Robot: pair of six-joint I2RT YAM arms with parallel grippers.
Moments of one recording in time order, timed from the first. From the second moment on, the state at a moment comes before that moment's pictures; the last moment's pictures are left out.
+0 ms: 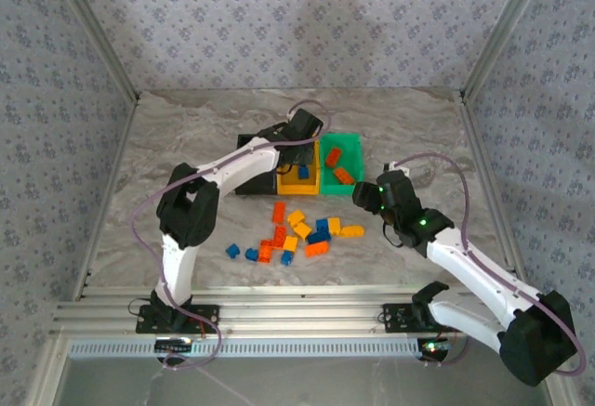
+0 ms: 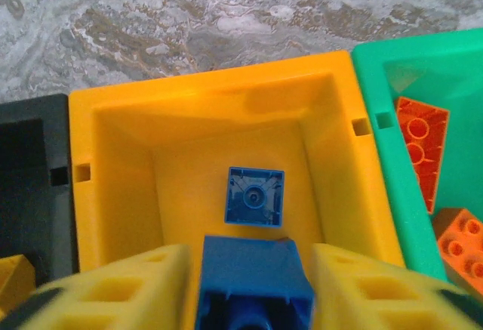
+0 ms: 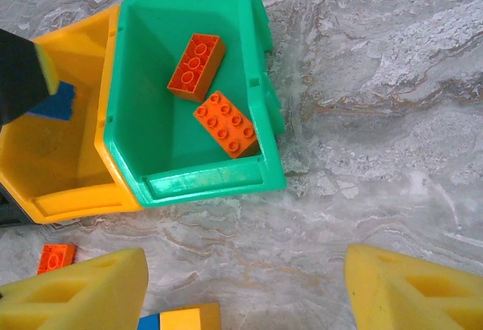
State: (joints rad) left arm -0.72 2.06 1.71 -0.59 -0.29 -0.45; right arm 0.53 0.97 0.63 -0.35 0.22 0.65
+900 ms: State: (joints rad) left arm -0.74 1.11 0.75 -0.71 -0.21 -0.74; right arm 0.52 0.94 0.58 -0.34 0.22 0.67
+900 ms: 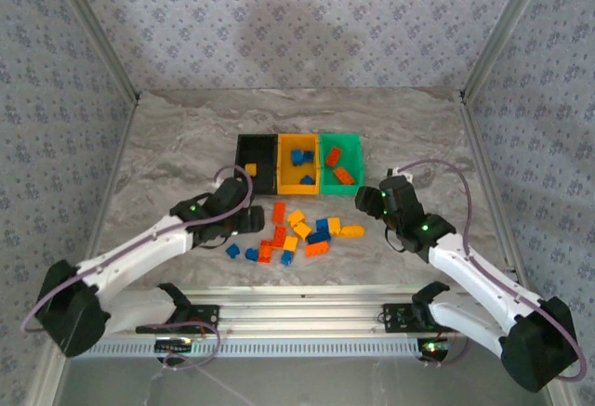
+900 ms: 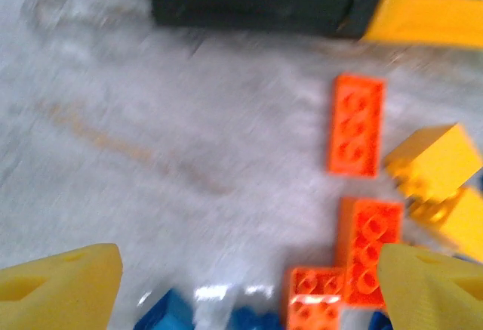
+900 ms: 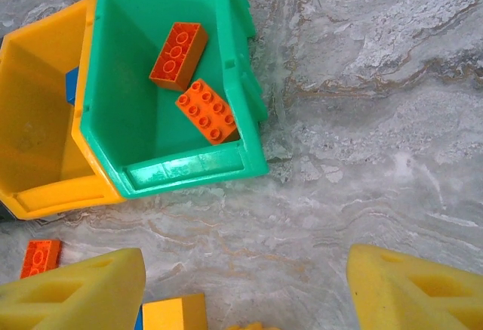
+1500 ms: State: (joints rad) left arm -0.74 1.14 0.57 -0.68 -0.12 -0.81; right arm 0.52 0.95 0.56 -0.31 0.21 0.67
